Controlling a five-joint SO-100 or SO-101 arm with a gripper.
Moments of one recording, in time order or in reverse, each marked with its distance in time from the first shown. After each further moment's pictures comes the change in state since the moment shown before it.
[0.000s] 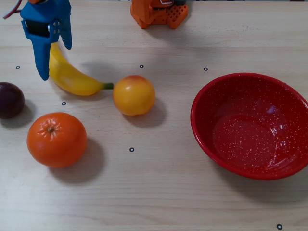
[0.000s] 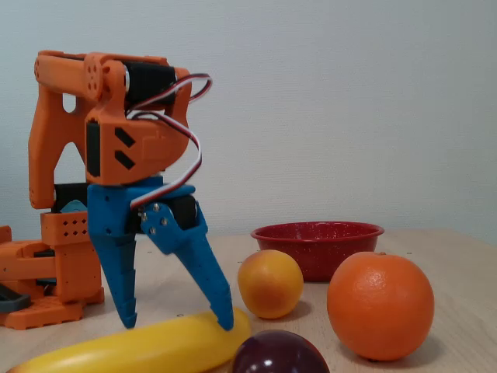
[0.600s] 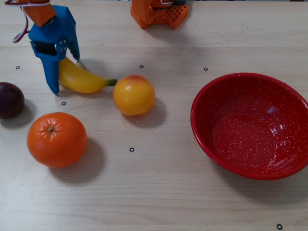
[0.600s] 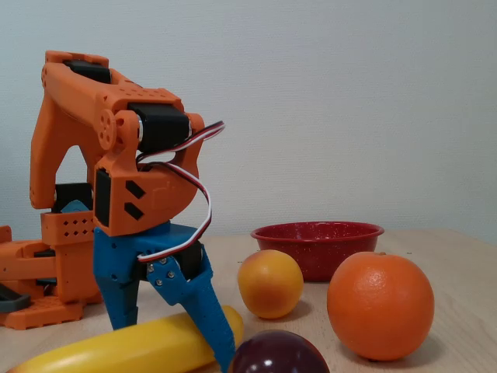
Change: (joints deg) arm -0.4 -9.1 -0.1 -4.2 0.0
